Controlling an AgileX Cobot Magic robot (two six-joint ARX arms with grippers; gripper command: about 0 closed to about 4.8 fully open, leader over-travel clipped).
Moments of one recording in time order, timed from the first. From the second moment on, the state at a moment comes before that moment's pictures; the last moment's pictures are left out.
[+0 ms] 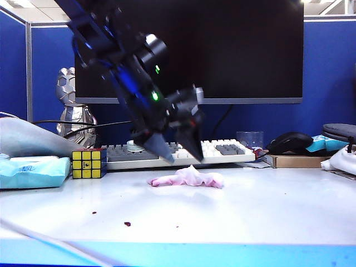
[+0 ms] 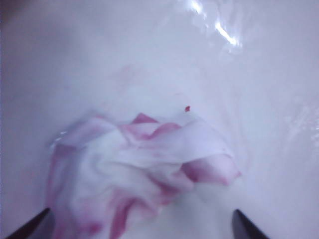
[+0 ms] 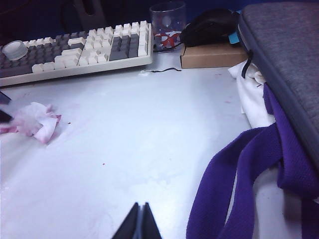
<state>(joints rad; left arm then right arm) -0.57 2.07 1.53 -0.37 0.24 0.17 -0.12 0.00 0.02 -0.20 -0.29 0.09</state>
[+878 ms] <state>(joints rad) -0.59 2.24 1.75 -0.56 0.18 0.12 -0.12 0.00 0.02 -0.20 -0.29 0.09</state>
